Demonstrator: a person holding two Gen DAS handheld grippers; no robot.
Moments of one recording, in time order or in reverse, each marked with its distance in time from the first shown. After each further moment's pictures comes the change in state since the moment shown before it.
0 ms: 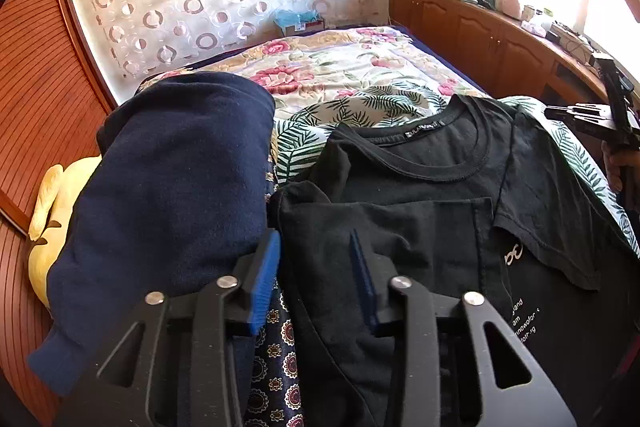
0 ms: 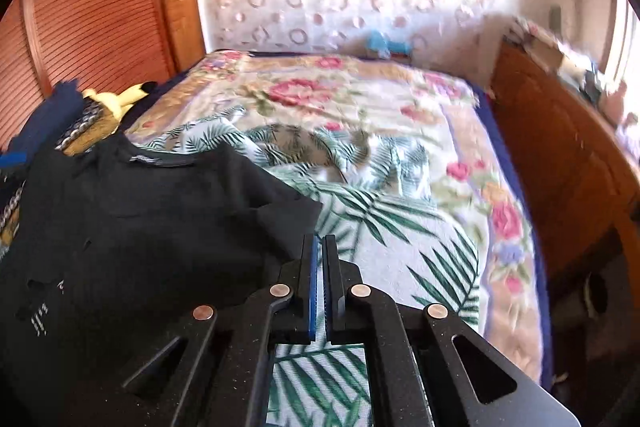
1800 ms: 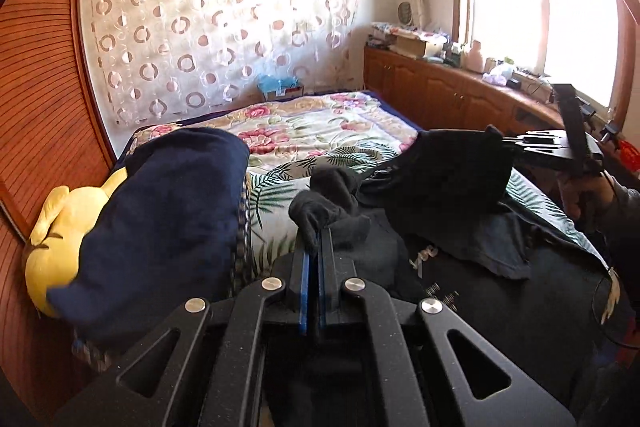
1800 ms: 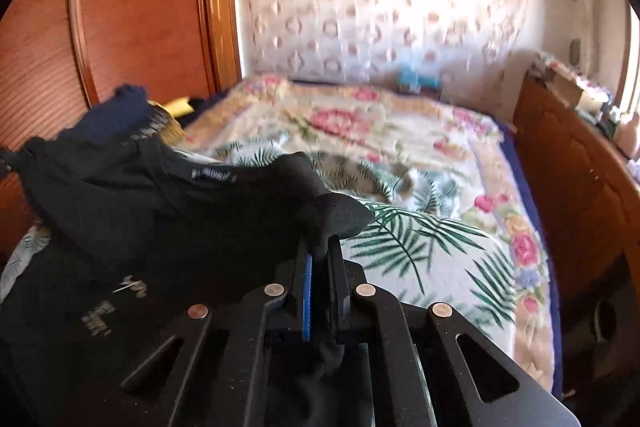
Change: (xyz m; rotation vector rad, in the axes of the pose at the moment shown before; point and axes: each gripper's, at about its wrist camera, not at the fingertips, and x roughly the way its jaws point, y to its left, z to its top) left arm -0.112 -0.020 -0.056 -0.015 -0.273 -0.089; right arm -0.084 0.071 -0.026 -0.101 -0.172 0.056
